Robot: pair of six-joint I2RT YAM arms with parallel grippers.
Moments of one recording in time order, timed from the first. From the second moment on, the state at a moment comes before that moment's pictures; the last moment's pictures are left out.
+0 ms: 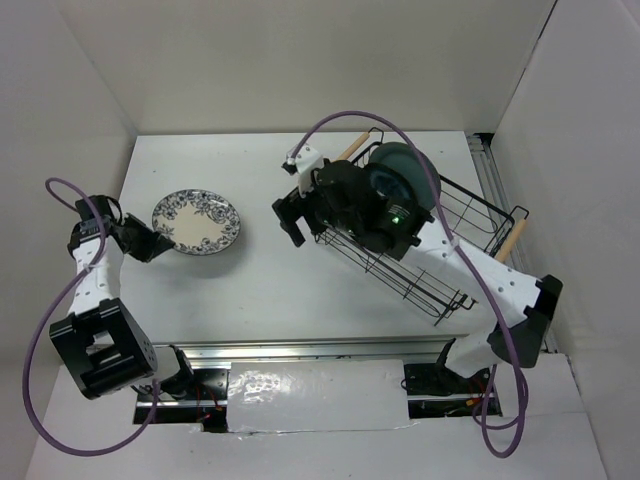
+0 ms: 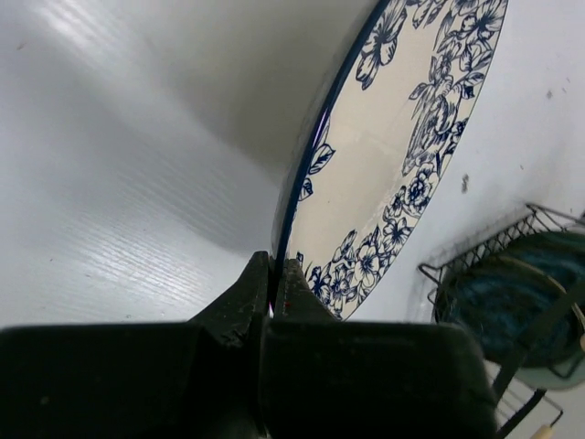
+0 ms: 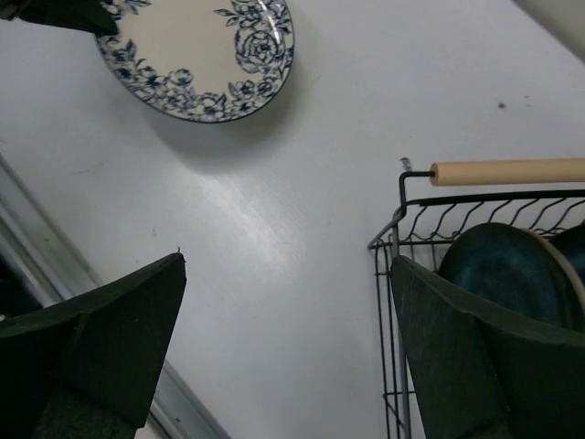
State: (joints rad) left arm 0.49 1.31 0.94 -0.63 0.38 -0.63; right arm 0.93 1.42 1.53 -0.56 0.10 0.02
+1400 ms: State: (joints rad) left arm 0.49 1.15 1.20 -0.73 1.06 -0.41; right arm 0.64 2.02 2.13 -0.51 -0.76 0.49
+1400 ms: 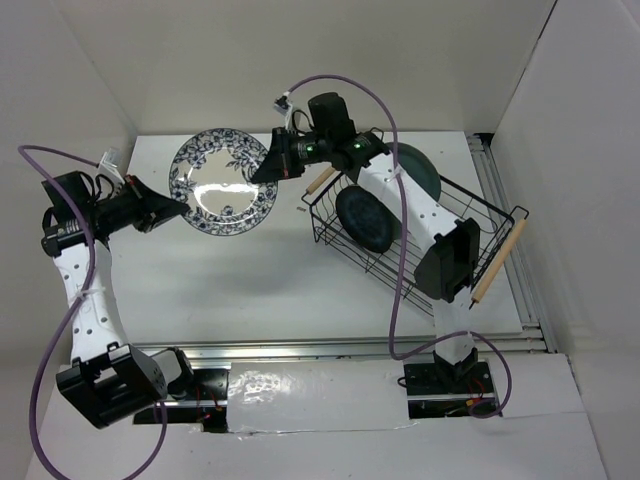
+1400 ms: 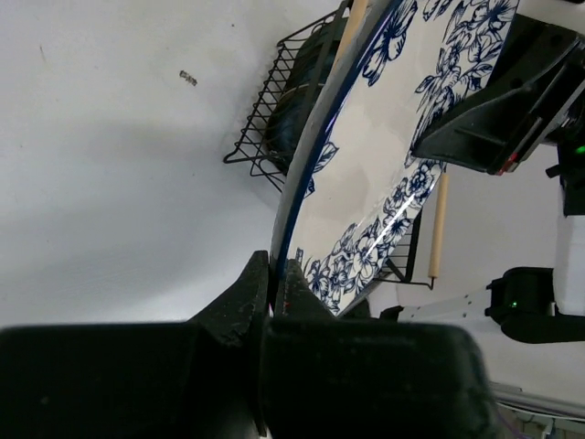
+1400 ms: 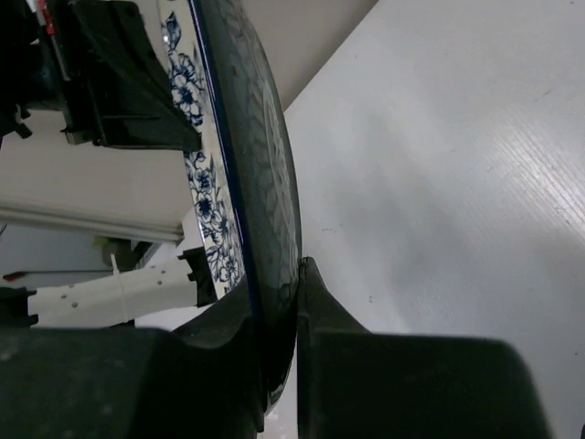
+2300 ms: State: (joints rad) left arm 0.48 1.15 1.27 -0.70 1.18 -0.45; right arm 0.64 1.11 1.53 -0.61 0.24 -0.10
